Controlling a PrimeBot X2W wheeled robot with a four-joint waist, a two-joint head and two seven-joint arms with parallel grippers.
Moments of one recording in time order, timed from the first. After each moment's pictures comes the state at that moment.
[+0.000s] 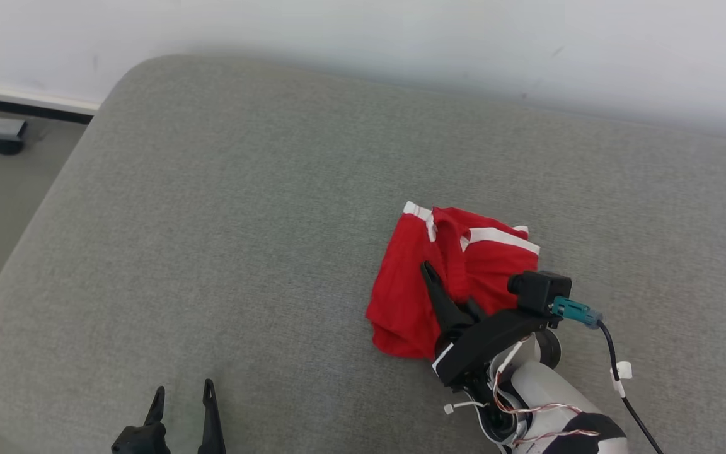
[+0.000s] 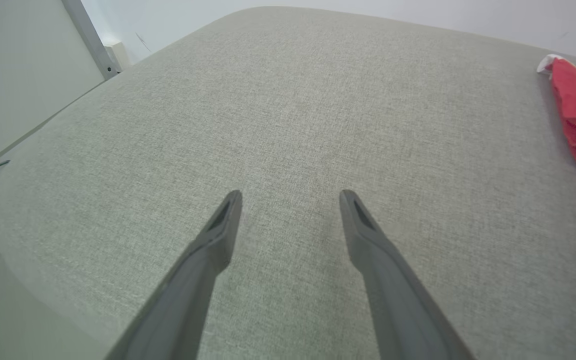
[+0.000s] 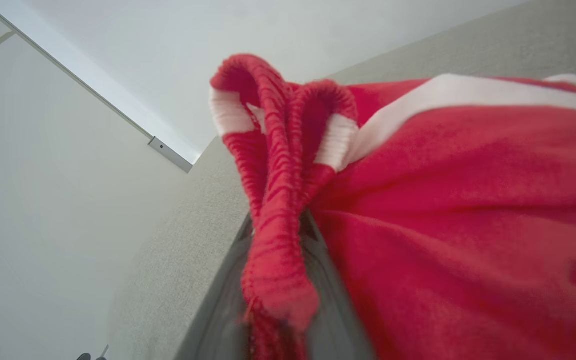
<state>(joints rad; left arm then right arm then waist) -0.10 0.05 -0.07 0.48 -0.21 0.05 -0.26 -0.53 -0.09 0.53 0.69 0.84 0.13 -0.20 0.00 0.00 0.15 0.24</state>
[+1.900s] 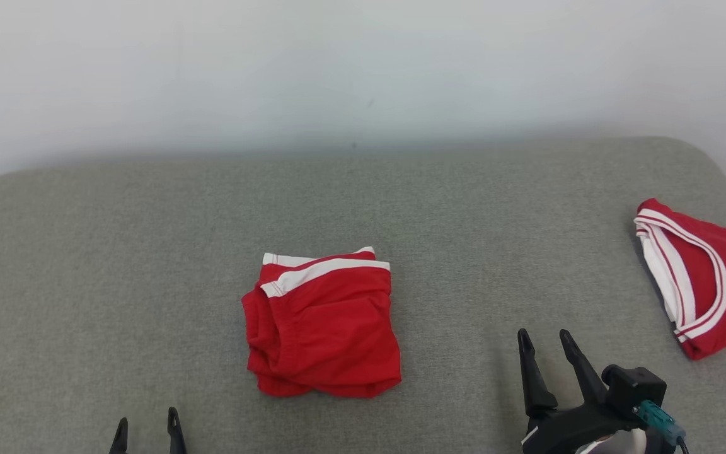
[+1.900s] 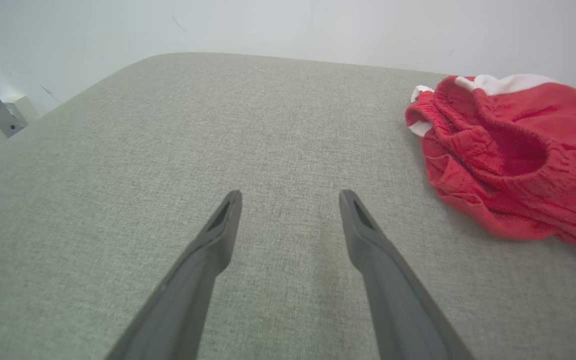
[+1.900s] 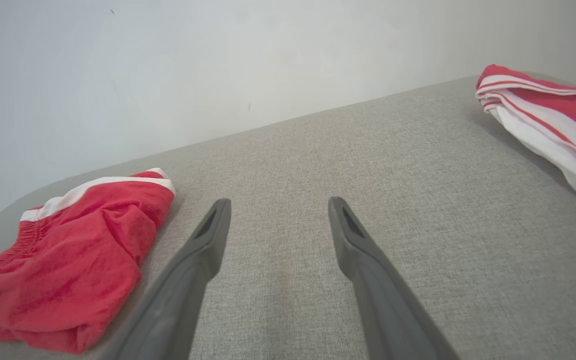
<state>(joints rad) -0.02 0.05 0.03 0.44 -0.17 0.04 -0.26 -0.17 -0.05 0.05 0.50 0.29 0.13 -0.26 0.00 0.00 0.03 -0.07</state>
